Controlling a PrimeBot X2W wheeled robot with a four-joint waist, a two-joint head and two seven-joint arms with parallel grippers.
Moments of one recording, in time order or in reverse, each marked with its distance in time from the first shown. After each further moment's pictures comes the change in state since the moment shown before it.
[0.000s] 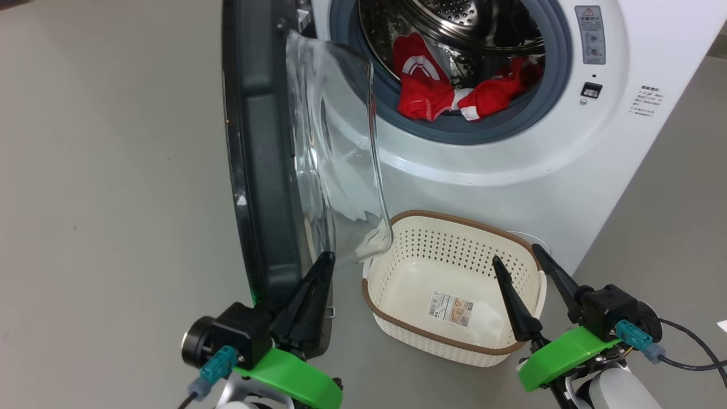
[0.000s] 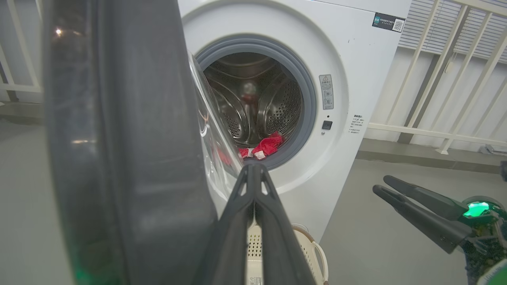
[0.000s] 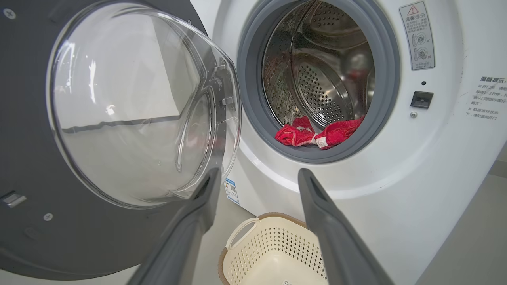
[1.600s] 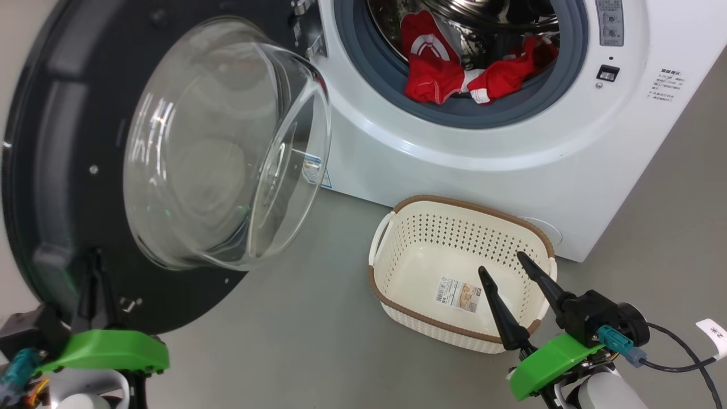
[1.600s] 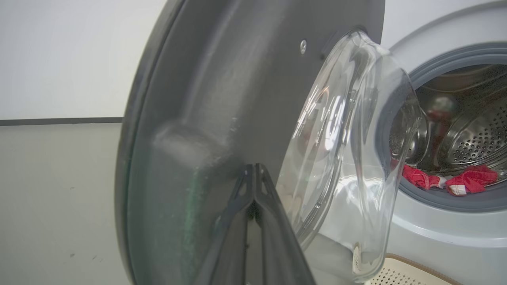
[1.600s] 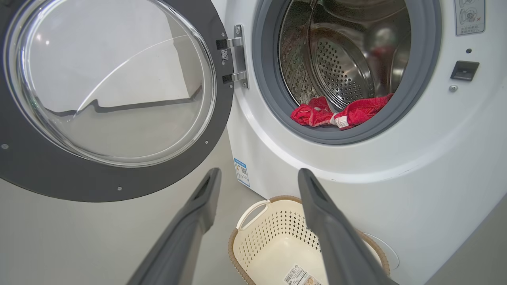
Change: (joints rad) left arm 0.014 0.147 0.373 0.147 -0.109 0.188 -0.098; right arm -0.002 0.000 0.042 0.020 -0.030 0.000 0.000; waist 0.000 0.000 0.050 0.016
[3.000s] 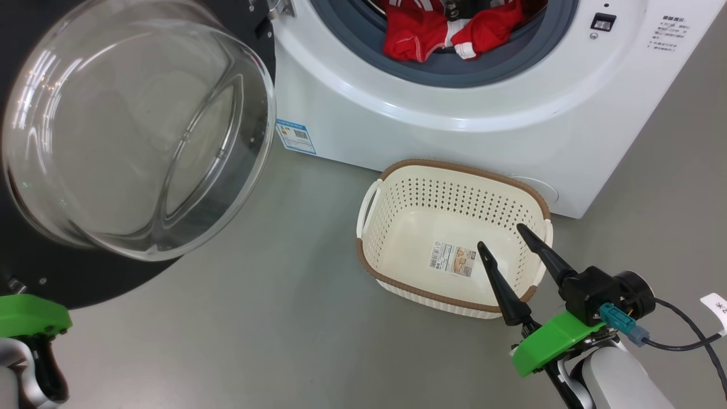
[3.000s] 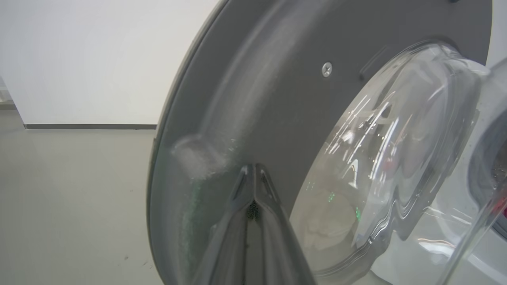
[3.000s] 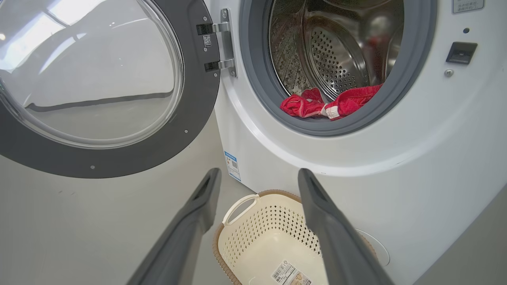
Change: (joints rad) left arm -0.144 0.026 0.264 0.170 0.024 -0.029 -0.027; right arm -0.070 -0.041 0.031 -0.018 -0.024 0.000 0.000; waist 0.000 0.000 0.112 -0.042
